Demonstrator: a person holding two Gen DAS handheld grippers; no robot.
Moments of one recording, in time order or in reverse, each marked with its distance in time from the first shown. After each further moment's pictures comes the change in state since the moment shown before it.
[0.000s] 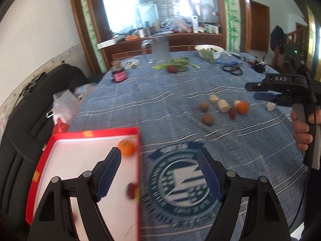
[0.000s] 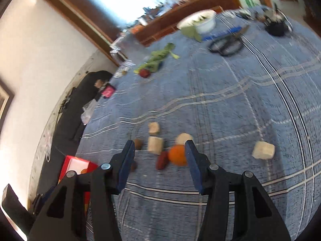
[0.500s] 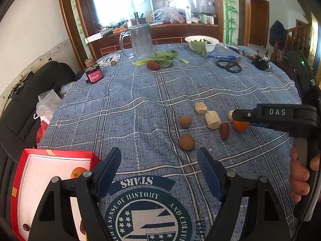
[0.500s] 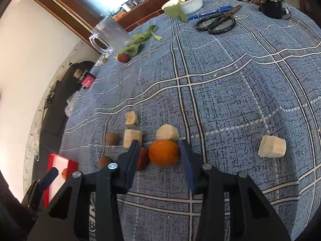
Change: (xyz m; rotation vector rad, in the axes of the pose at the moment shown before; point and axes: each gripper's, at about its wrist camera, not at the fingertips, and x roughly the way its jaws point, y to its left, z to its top) left arm 0.064 -0.045 0.034 -0.016 0.063 -0.015; right arm 0.042 -0.009 -0.001 0.011 0.082 -0.090
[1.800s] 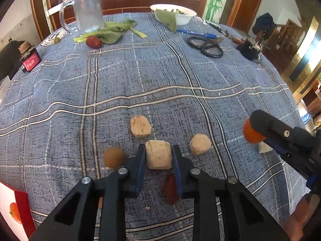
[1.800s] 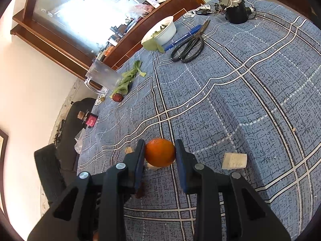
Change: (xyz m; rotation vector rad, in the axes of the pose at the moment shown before) left arm 0.098 -0.061 0.055 -0.027 0.221 -0.270; right arm -0.049 -0.034 0.010 0.198 -0.185 0.054
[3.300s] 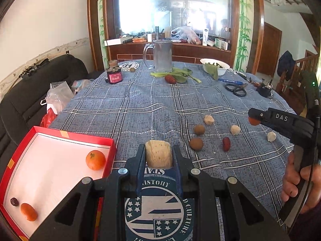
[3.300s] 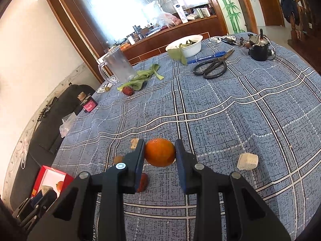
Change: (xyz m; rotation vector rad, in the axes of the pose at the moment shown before) left arm -0.130 0.059 -0.109 -0.126 -0.373 0.247; right arm -0.004 0.053 -0.038 -0.293 -0.110 -0.096
